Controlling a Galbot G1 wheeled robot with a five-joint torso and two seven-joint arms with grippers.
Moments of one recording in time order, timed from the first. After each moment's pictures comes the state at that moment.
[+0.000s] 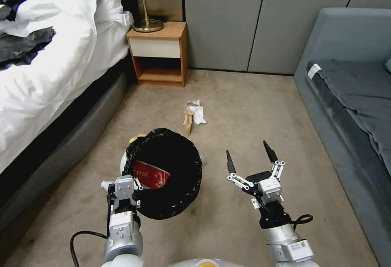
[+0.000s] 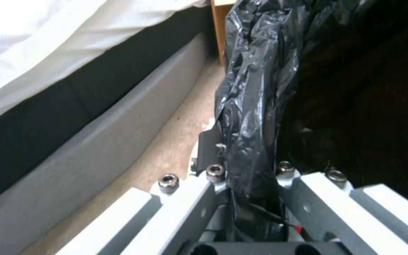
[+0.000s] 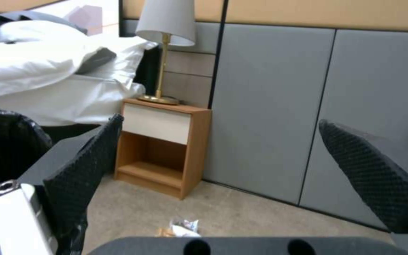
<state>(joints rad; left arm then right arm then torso) 1.84 -1.55 -0.34 -2.36 0.20 0.29 -0.42 -1.79 1.46 0.35 2.22 -0.18 0.40 0.00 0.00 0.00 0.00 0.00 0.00</state>
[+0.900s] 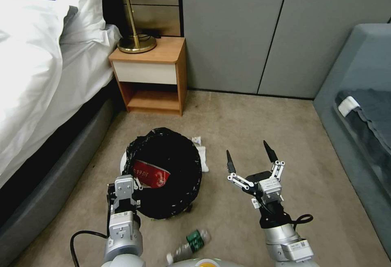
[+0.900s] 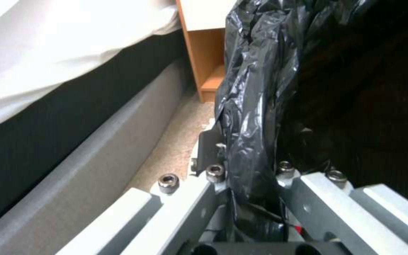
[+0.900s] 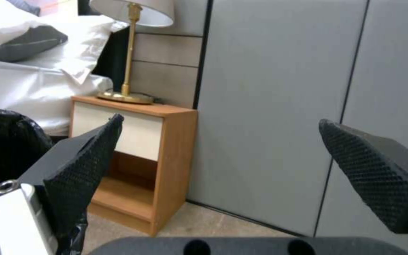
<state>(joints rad) 1.84 -1.55 -0.34 -2.36 0.20 0.29 -0.42 -1.79 1.46 0.35 2.22 -0.18 0.40 0.00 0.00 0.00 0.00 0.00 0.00</state>
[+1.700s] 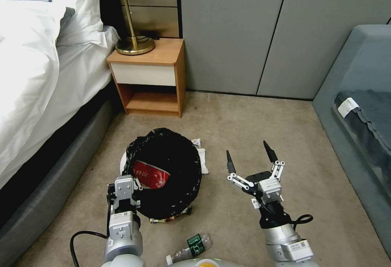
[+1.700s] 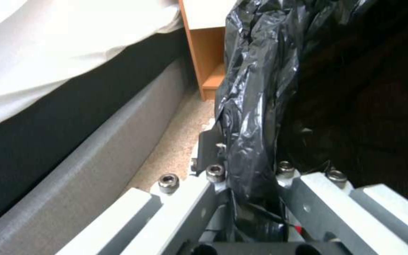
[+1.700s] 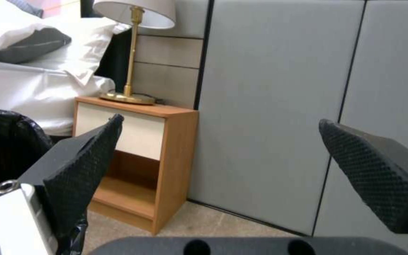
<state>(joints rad) 1.84 -1.55 -0.34 -2.36 0.20 0.29 -0.42 -1.79 1.46 0.35 2.22 -0.18 0.40 0.00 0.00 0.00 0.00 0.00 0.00</state>
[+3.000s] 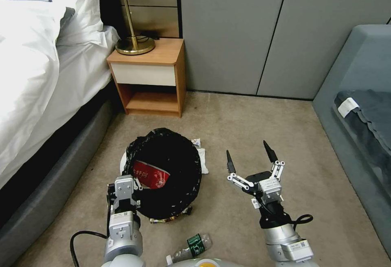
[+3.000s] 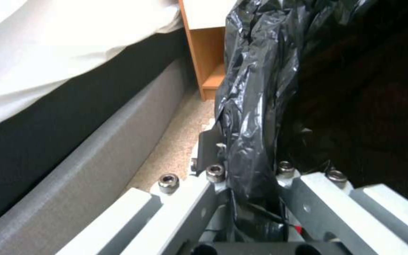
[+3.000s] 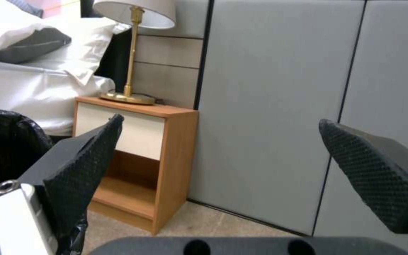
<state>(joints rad) 1.84 -1.55 -0.34 -2.36 0.20 0.29 -0.42 -1.79 1.46 0.35 2.22 -0.18 0.40 0.00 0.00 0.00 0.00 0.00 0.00</state>
